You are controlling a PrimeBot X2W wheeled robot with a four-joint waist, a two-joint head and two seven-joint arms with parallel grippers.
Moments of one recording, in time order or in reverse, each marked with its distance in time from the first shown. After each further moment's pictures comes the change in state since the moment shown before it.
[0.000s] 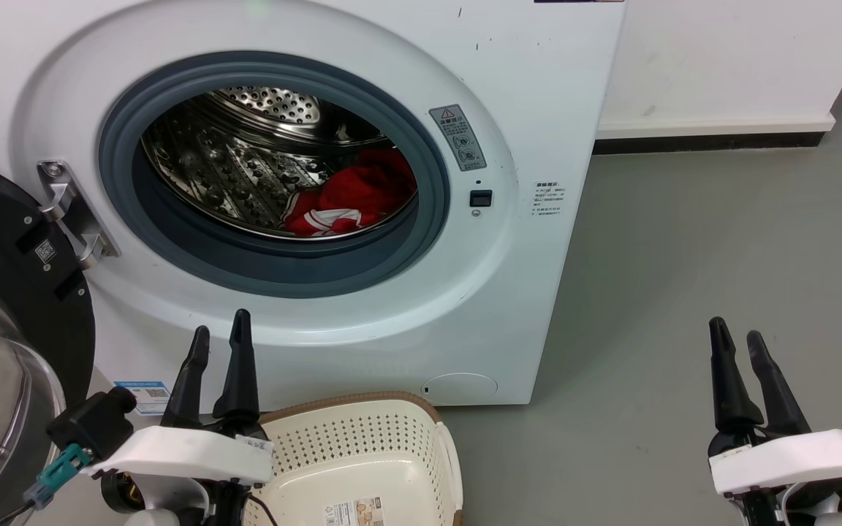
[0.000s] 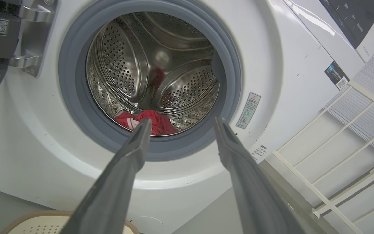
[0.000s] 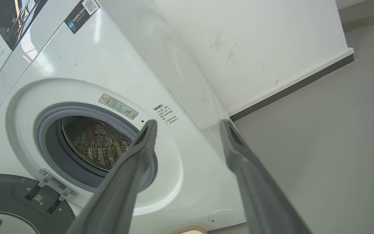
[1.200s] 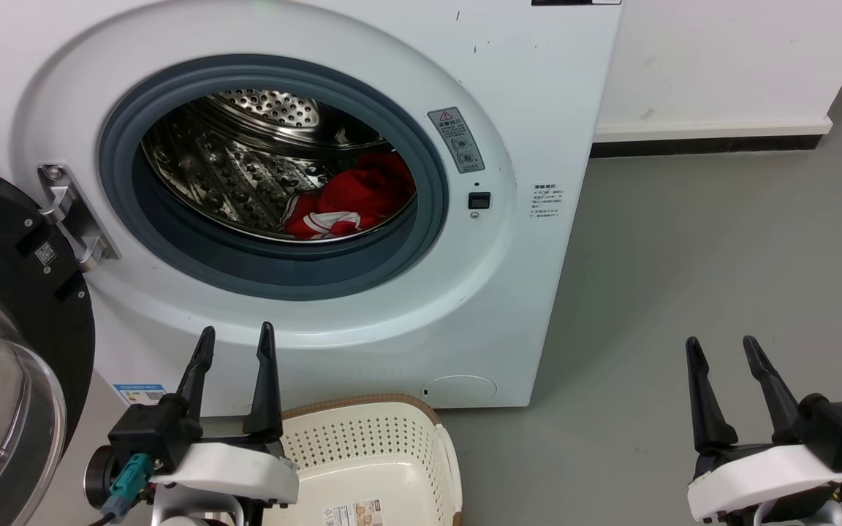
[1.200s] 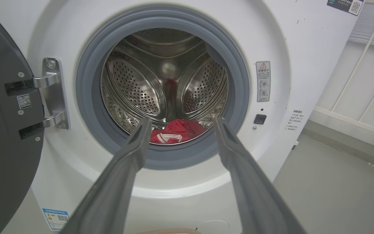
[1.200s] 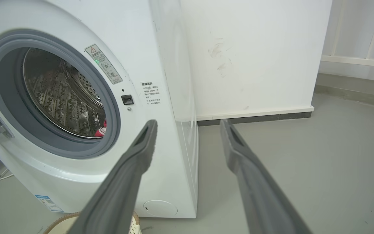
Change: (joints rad) left arm 0.021 0.021 -0.061 0.008 0.415 0.062 -0.091; right arm 0.033 0.000 0.009 -0.022 -0.463 0.000 -0.031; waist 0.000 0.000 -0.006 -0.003
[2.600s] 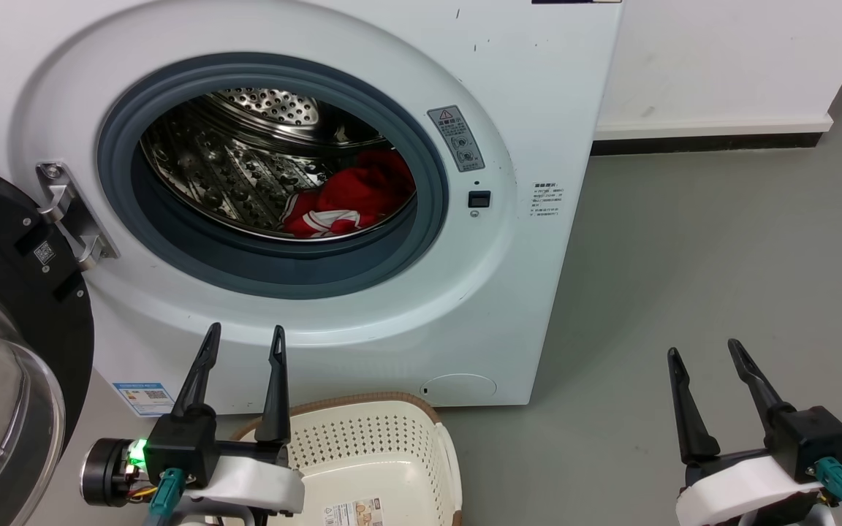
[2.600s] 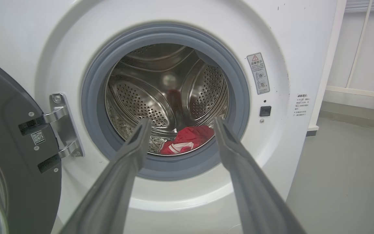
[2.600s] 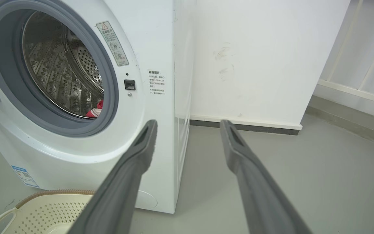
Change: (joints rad) left arm 0.012 -0.007 -0.003 -0.007 0.219 0.017 -0.063; right arm 0.014 0.000 0.021 -0.006 -0.190 0.000 -0.027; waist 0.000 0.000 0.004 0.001
